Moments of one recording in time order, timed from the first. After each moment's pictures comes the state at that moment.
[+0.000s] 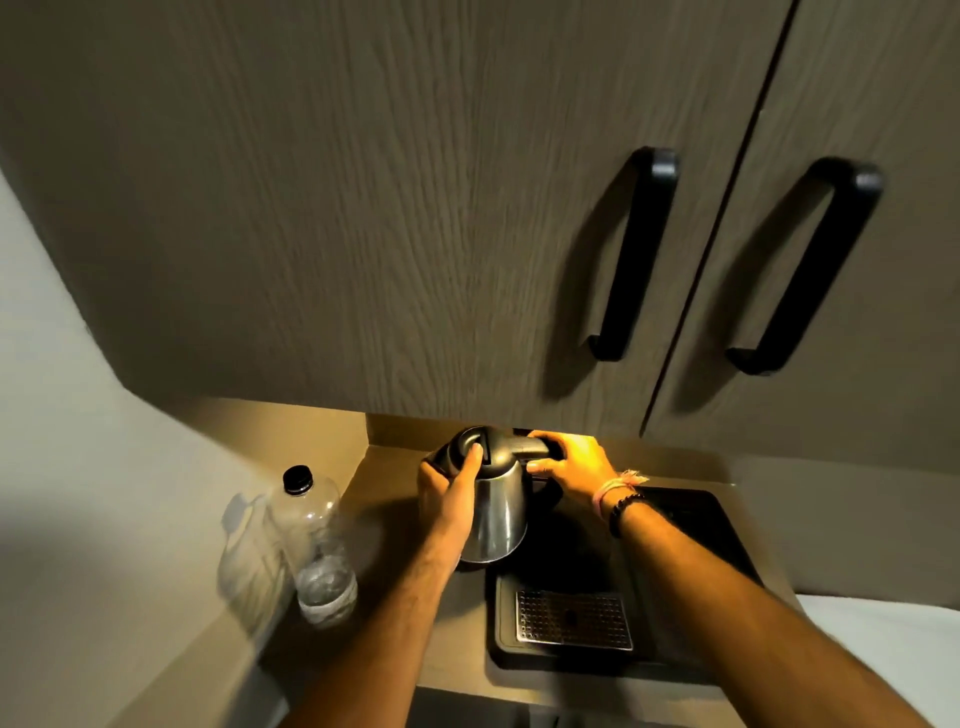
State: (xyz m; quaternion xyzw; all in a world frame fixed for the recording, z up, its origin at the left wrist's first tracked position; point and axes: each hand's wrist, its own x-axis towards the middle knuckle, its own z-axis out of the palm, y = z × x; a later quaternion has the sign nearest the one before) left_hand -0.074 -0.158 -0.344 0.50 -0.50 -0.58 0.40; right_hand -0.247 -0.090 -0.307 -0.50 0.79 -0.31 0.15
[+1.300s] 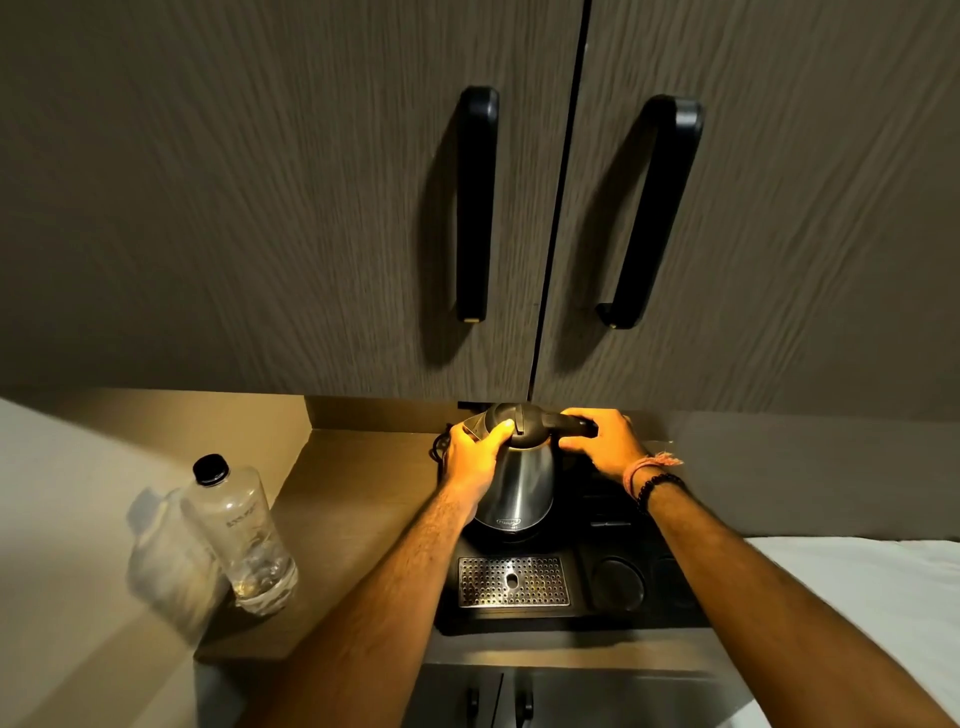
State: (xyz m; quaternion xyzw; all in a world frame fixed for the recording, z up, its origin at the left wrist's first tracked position) left_hand -0.169 -0.116 -0.341 0.43 -0.59 -0.62 0.28; right_hand -0.334 0.002 -0.313 -0.40 0.81 -0.41 0.16
